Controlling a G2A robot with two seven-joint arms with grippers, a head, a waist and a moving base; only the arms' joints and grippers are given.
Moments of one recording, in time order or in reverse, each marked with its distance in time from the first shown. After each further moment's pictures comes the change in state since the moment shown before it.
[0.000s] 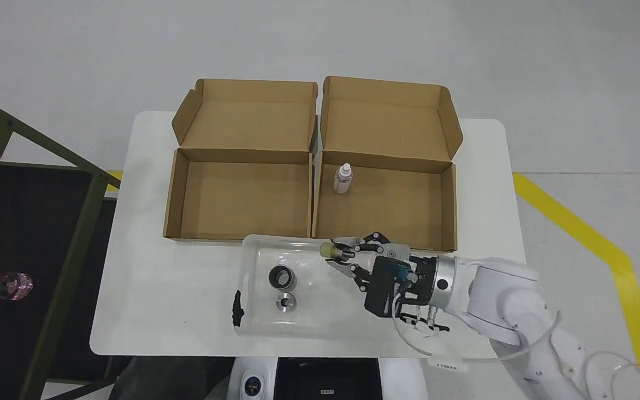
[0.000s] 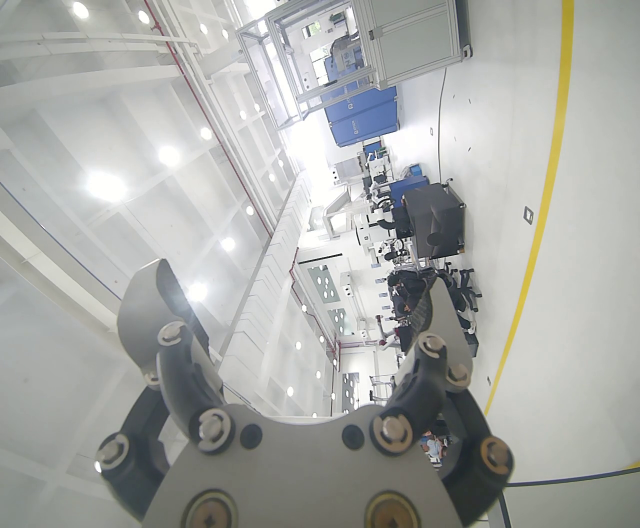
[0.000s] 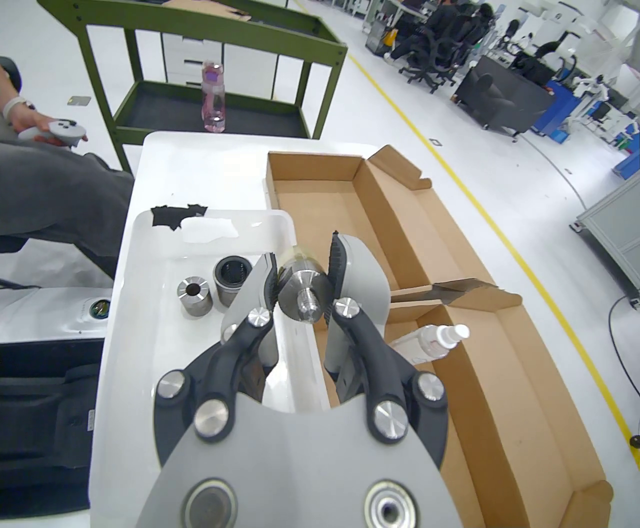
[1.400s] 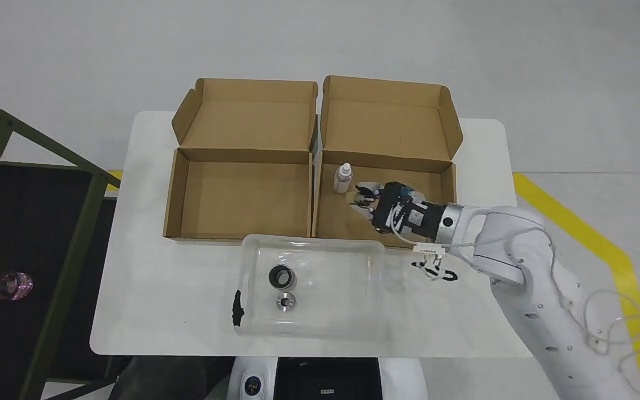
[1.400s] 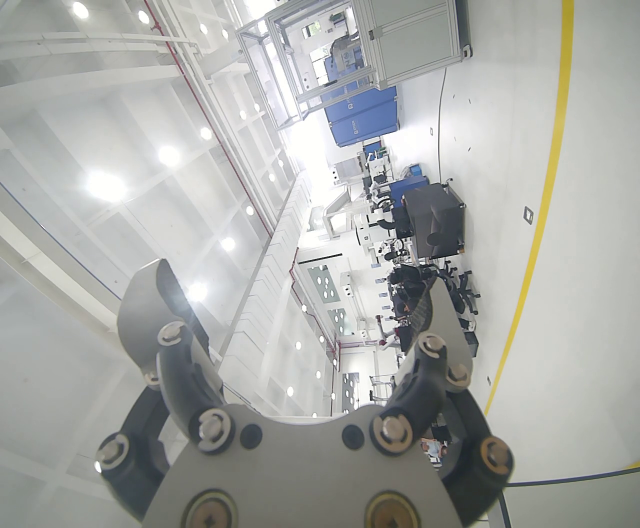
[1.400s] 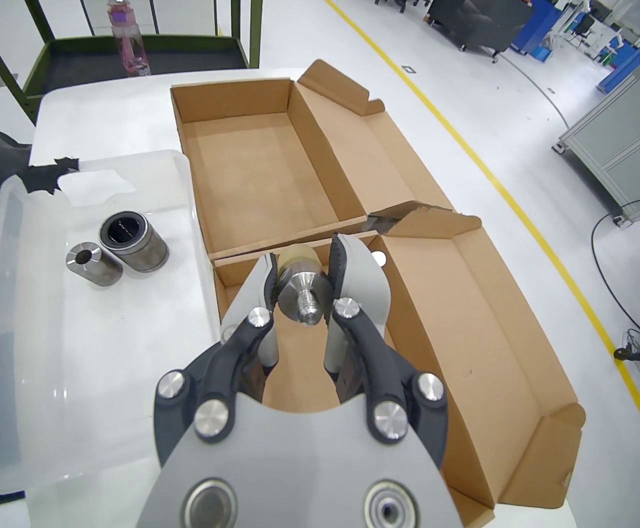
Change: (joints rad) left arm 0.000 0.000 0.000 0.000 0.000 0.000 0.000; right arm 0.282 -0.016 -0.045 0.278 0.166 0.027 0.259
